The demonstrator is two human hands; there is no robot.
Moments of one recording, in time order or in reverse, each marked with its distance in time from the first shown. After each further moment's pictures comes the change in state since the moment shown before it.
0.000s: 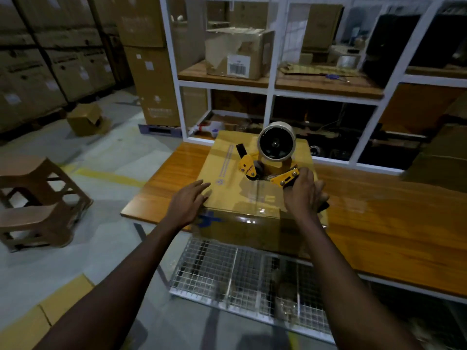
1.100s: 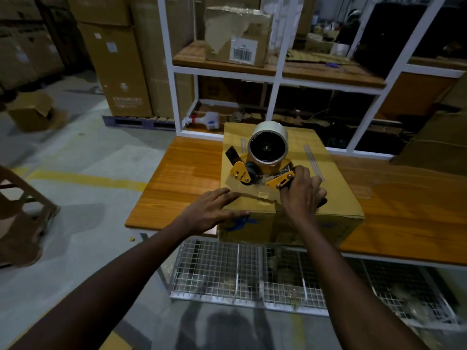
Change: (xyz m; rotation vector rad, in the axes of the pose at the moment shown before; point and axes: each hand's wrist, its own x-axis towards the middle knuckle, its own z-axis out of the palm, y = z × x) left_hand 0.033 -0.108 0.009 0.412 -0.098 0.899; right_hand -0.044 -0.091 0.065 -0.158 0.108 -0.019
